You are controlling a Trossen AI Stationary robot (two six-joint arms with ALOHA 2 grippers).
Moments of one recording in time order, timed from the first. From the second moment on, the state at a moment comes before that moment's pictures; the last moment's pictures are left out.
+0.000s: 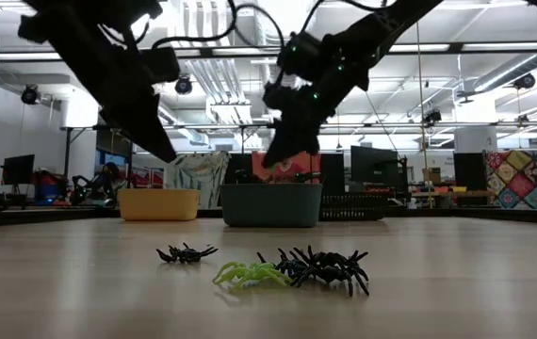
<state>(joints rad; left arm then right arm) -0.12 1.29 0.71 -0.37 -0.39 -0.38 -0.34 1.86 1.30 -0.23 -0.18 0.01</state>
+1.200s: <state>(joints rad) -0.04 1.32 0.62 0.01 -0.19 -0.22 -0.28 1.85 1.30 -0.43 -0.11 -0.06</state>
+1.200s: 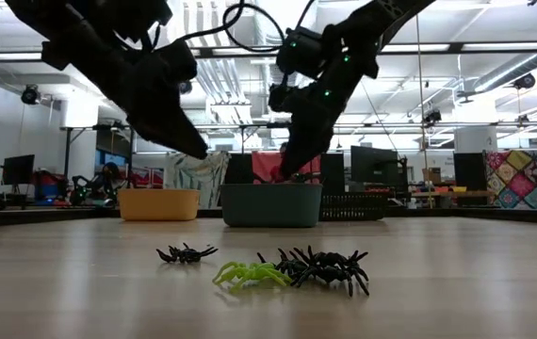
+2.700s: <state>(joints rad) -0.38 1.59 0.63 0.39 -0.18 -0.46 -0.02 1.36 1.01 -0.91 -0.38 0.30</state>
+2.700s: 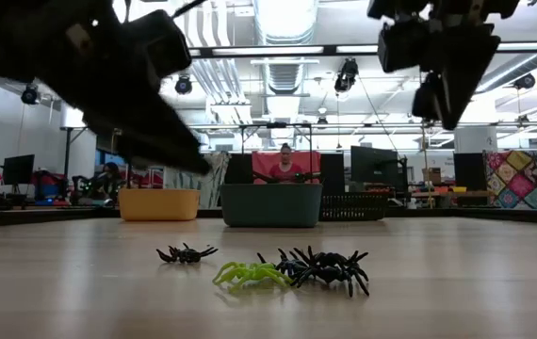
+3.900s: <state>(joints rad) -0.47 1.86 0.71 0.42 -0.20 -0.52 0.23 1.36 0.95 -0.53 -0.17 0.26</state>
